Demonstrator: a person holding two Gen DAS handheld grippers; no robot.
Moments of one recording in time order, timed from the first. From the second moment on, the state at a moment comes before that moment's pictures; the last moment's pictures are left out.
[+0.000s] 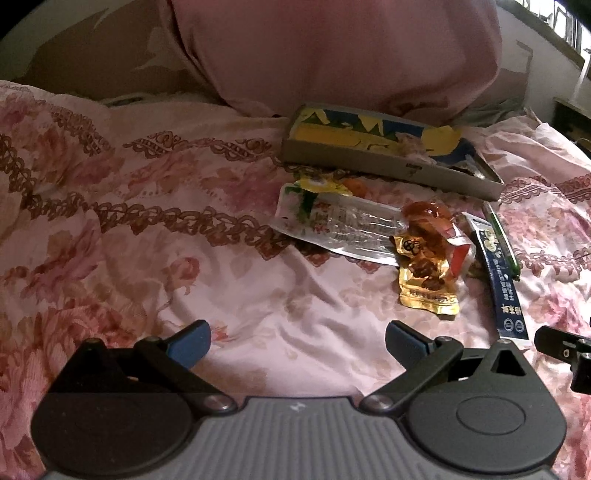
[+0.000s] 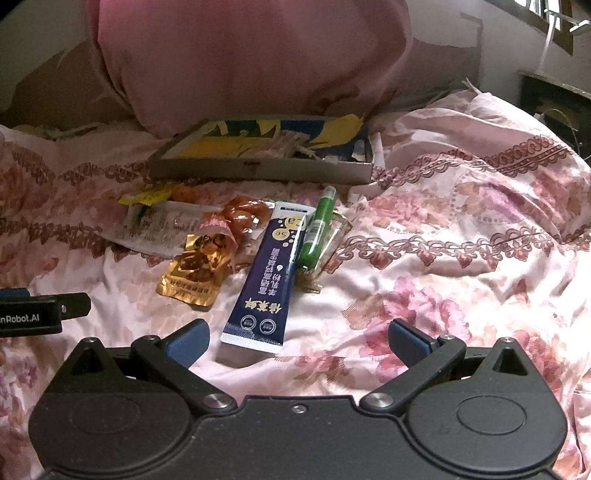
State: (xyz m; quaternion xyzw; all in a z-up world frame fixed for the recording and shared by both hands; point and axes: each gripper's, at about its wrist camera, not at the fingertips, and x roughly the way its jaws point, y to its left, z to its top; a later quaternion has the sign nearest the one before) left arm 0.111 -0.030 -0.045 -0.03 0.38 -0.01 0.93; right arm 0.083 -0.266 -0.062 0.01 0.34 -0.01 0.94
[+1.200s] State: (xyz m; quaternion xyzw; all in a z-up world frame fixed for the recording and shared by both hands) left arm 0.149 -0.045 -0.038 0.03 0.37 -0.02 0.93; right arm 0.106 -0.253 -0.075 -0.03 0.35 0.01 0.94
